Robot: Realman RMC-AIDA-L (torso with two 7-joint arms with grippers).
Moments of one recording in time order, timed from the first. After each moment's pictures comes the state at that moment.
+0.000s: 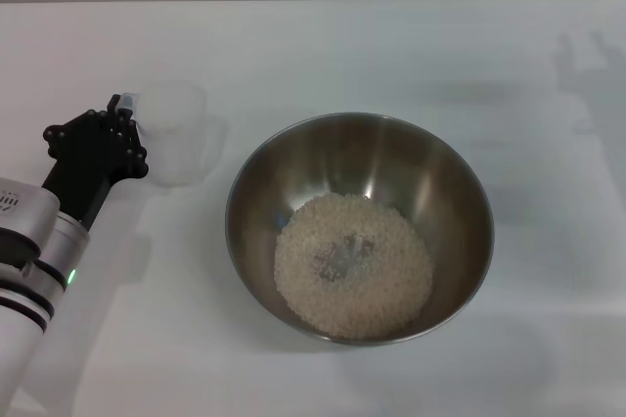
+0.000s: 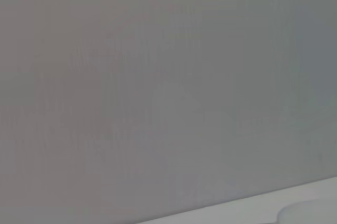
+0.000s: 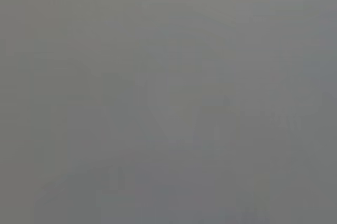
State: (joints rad) left arm -0.34 -2.08 -0.64 -0.39 2.18 1.03 0.17; right arm 0.46 2.08 -1.84 -0.24 0.51 -1.26 0.28
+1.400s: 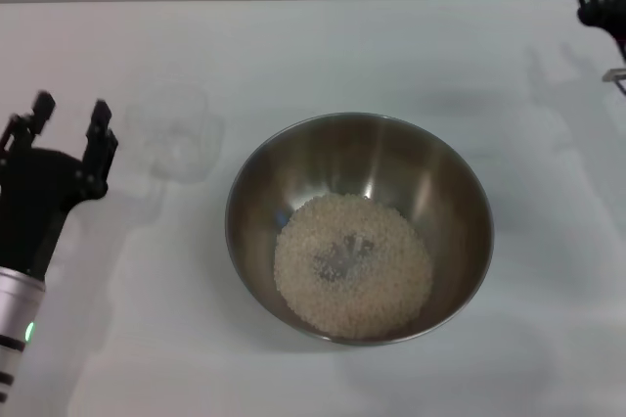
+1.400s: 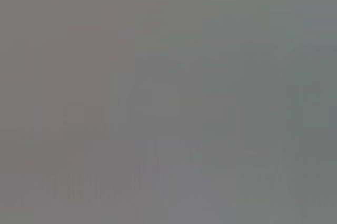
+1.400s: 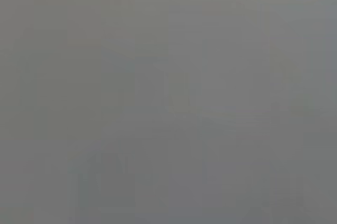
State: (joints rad) left arm -0.20 -2.08 -0.54 -0.39 2.18 1.38 0.06; right arm 0.47 2.08 -1.95 -0.21 0.50 -1.26 0.27
